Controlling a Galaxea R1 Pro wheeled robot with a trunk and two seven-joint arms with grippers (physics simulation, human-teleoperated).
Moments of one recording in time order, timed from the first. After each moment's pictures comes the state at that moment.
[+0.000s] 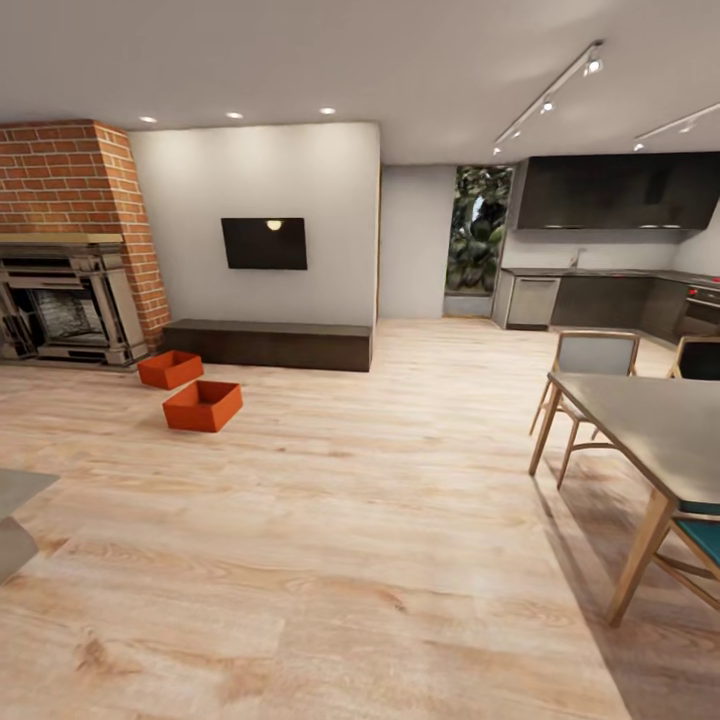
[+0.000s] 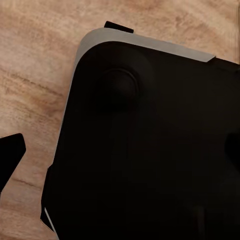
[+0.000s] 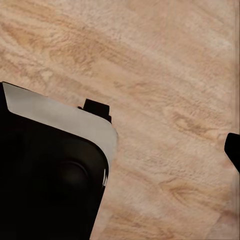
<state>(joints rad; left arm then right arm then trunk) 0.00 0.00 0.00 -0.07 0.29 -0.03 0.00 -0.14 -0.03 0.19 0.03 0.16 -0.17 -0.07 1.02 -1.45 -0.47</state>
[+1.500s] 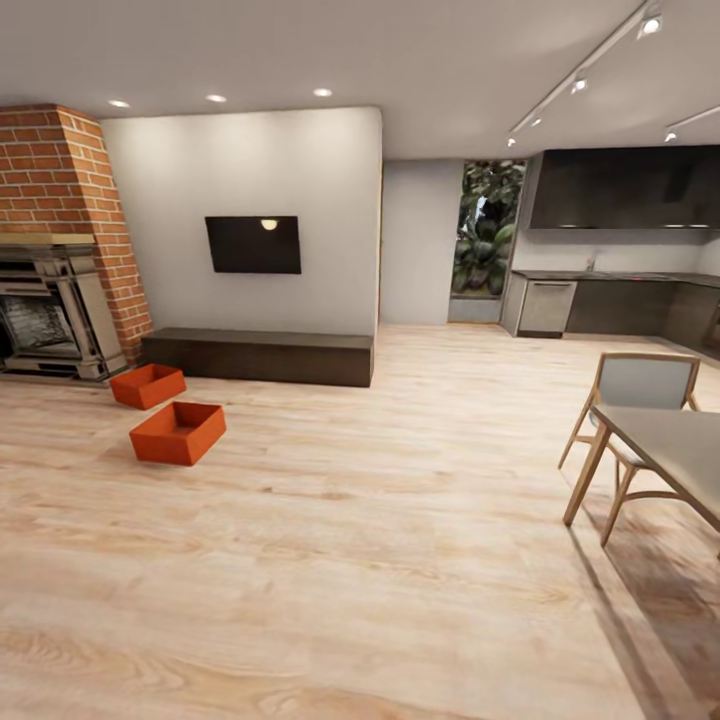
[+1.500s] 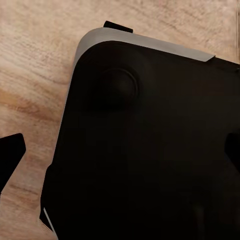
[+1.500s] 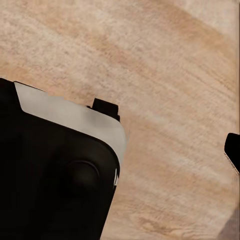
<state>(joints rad) 0.00 0.00 0.00 -0.07 0.29 -0.03 0.00 -0.14 -0.02 0.19 0.03 0.15 -0.16 -0.06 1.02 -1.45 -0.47</state>
